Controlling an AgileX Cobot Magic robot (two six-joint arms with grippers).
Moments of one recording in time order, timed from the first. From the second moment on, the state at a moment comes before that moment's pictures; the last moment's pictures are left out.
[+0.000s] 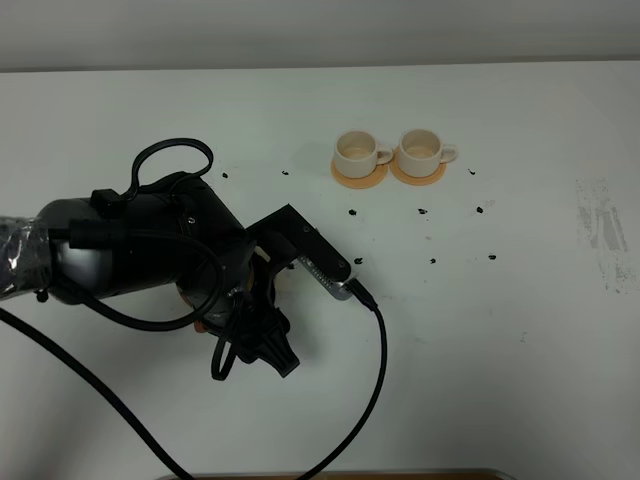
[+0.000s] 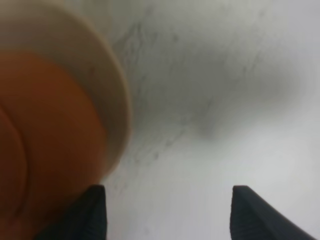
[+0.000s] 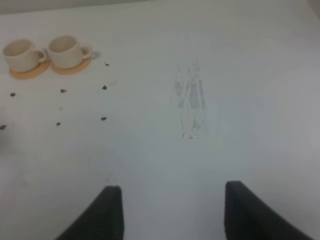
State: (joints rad) left arm -0.76 1.81 -1.00 0.22 0.60 -0.05; right arm -0.06 -0.01 -0.50 0.04 1.09 -0.06
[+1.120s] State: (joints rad) left arm -0.79 1.59 -0.70 0.16 0.36 -0.18; right arm -0.06 -0.01 -0.50 0.04 1.09 -0.06
